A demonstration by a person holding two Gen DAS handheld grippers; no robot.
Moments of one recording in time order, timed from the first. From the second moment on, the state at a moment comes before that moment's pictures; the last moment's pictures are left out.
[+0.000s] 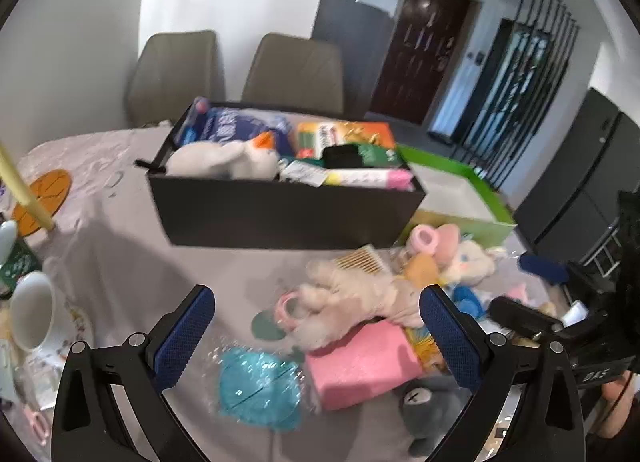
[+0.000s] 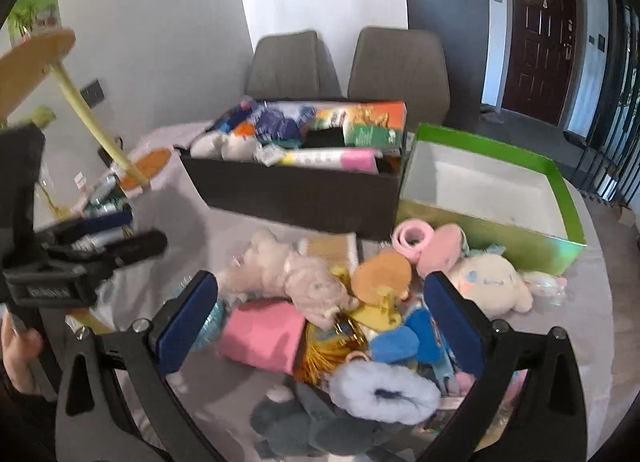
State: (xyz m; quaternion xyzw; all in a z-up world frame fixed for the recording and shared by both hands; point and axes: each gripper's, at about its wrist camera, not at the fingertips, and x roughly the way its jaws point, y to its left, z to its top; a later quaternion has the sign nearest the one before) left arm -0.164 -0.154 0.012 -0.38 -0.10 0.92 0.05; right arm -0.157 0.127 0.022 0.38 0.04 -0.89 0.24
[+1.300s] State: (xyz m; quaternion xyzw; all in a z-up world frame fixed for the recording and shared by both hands) left arm -0.203 -0.171 -0.016 -0.39 -0.12 0.91 0.07; right arm -0.213 0.125 -0.016 0.48 -0.12 -0.81 0.31
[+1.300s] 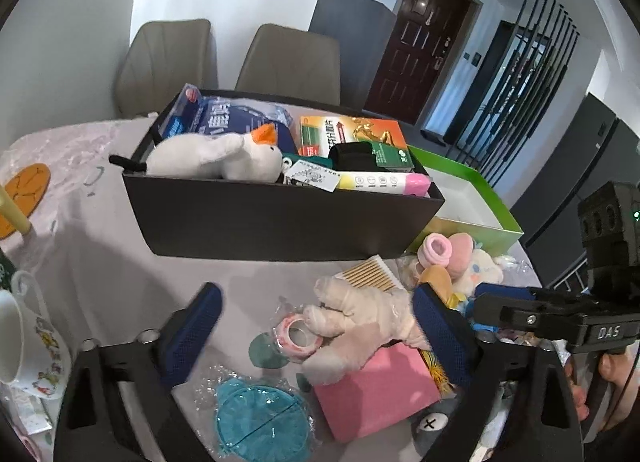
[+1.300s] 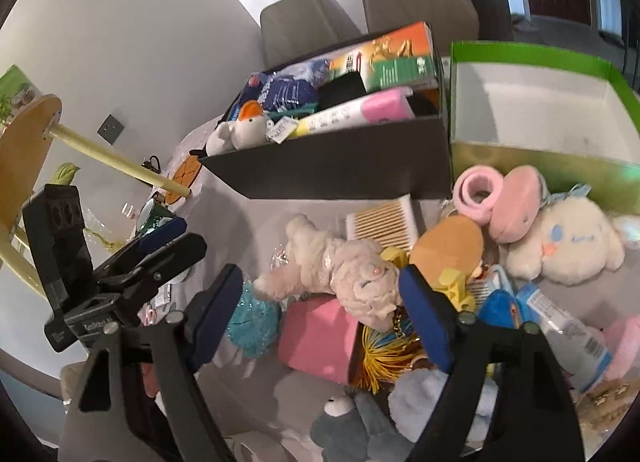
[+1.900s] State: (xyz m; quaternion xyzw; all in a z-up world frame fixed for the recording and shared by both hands) left arm -0.222 -0.168 -0.045 -0.43 -0.13 0.89 0.08; right arm -0.235 0.122 -0.052 0.54 -0.11 -0.79 0.27
